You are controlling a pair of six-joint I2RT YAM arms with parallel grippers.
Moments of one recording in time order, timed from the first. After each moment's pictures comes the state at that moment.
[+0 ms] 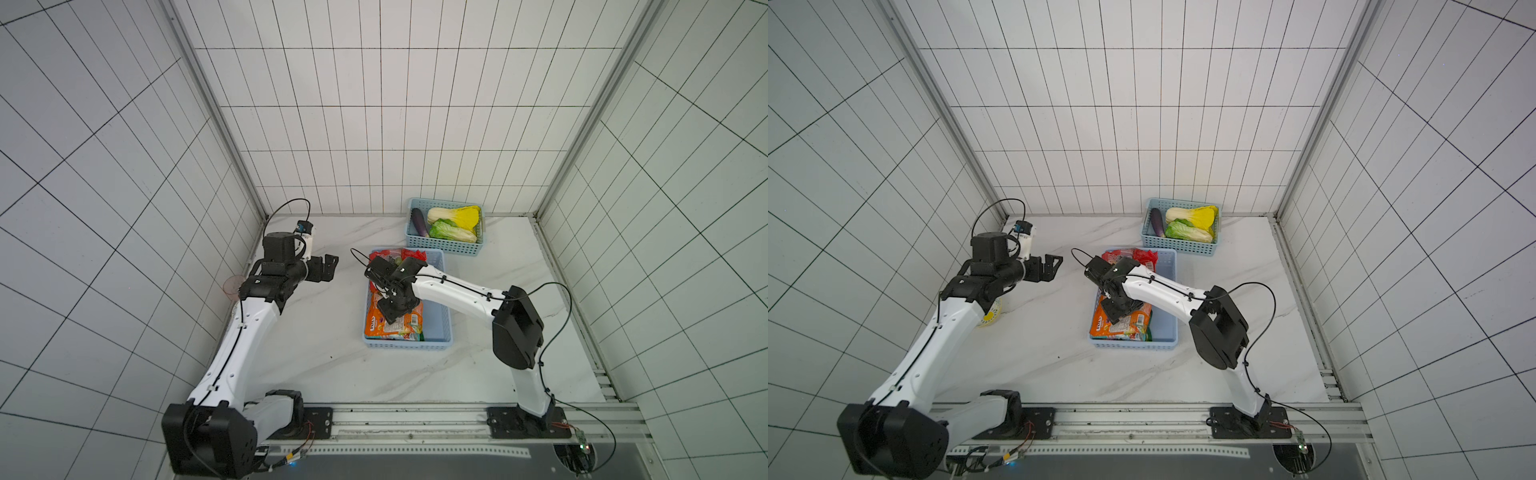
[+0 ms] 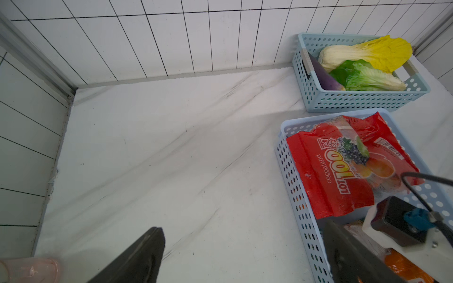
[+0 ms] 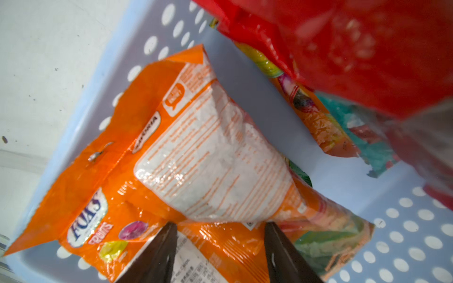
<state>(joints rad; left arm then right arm) -0.06 1.16 1.04 -0.50 0.17 0.01 1.06 2.04 1.76 -1.10 0.07 0.26</state>
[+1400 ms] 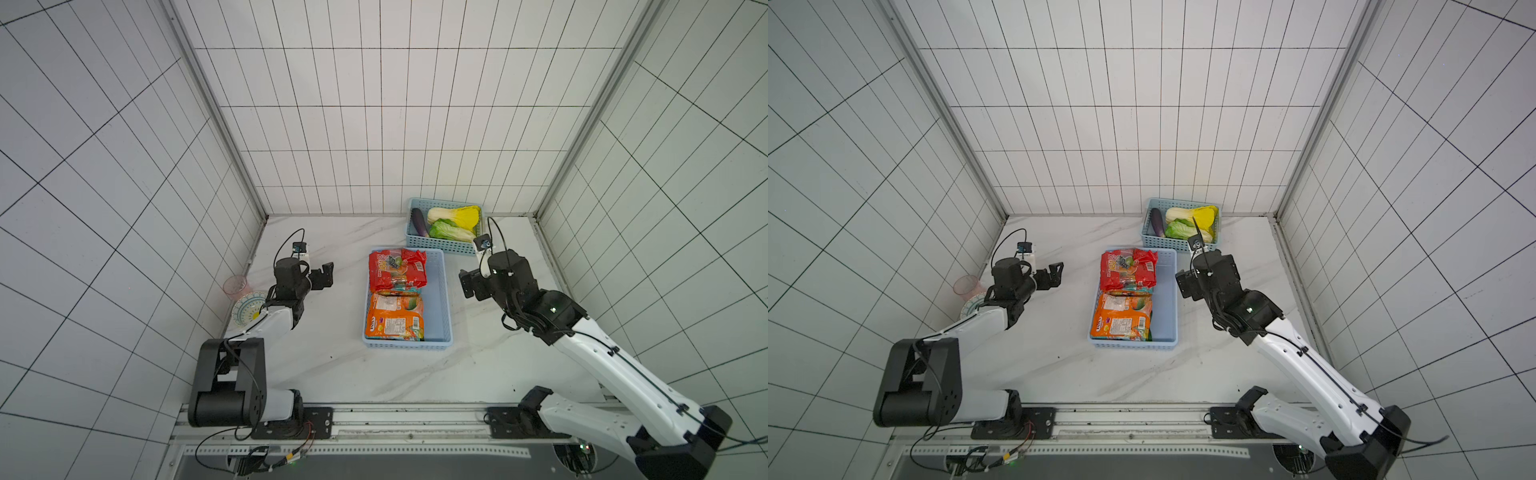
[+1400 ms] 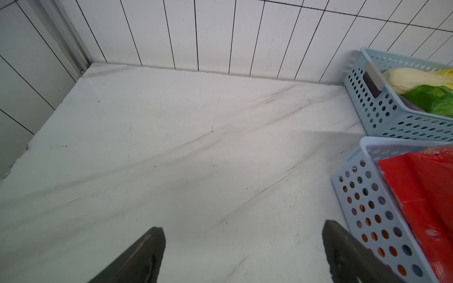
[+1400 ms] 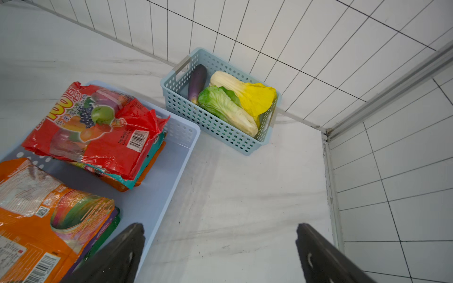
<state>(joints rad) 0.02 1.40 0.60 0.33 0.15 -0.10 0.73 0.99 1.03 -0.60 0.48 -0.03</state>
